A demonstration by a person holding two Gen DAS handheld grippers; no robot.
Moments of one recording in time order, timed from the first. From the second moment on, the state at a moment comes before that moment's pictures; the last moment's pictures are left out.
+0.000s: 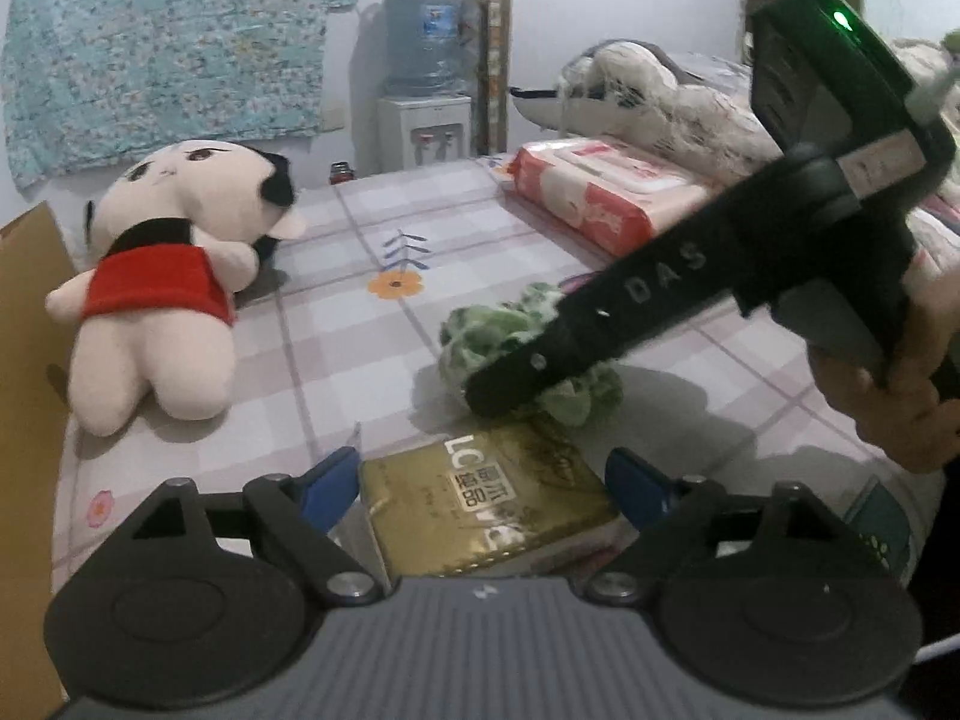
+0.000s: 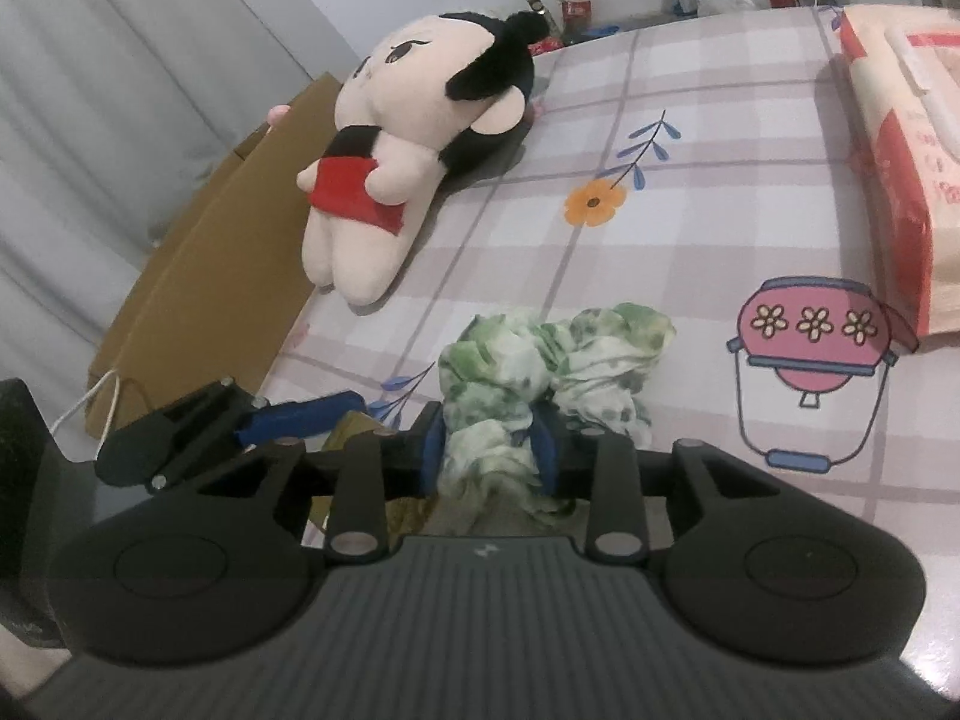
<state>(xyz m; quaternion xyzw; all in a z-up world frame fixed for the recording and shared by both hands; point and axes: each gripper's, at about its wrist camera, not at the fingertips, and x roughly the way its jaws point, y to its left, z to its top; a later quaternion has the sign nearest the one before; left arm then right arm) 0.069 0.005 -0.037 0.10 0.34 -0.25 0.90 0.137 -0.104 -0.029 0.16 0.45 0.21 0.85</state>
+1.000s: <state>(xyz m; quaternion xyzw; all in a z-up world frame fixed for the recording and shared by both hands) 0.062 -0.005 -0.037 0.12 0.32 -0.15 0.93 0.136 -0.107 -0.027 0.11 0.43 0.16 0.88</state>
